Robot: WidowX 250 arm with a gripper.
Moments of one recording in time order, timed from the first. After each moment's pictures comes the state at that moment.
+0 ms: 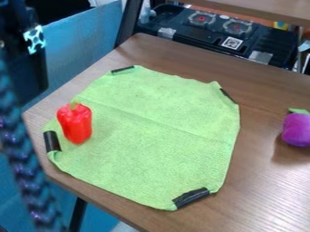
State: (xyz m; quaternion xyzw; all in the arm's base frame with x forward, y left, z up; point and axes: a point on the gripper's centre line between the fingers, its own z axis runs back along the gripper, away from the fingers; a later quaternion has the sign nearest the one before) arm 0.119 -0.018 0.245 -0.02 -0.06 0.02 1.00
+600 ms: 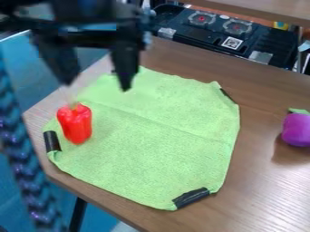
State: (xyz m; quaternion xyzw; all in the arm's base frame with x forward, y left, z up) arm 0.213 -0.021 0.201 -0.04 -0.15 0.17 0.97
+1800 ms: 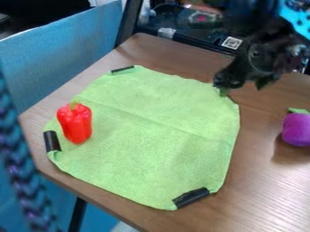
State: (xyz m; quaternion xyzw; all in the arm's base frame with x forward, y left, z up) arm 0.423 -0.098 0.092 0.05 -0.36 0.35 0.87
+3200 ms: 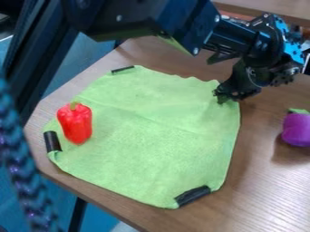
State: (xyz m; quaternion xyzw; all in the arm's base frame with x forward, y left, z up) arm 0.484 -0.071 0.024 0.12 -0.33 0.39 0.85
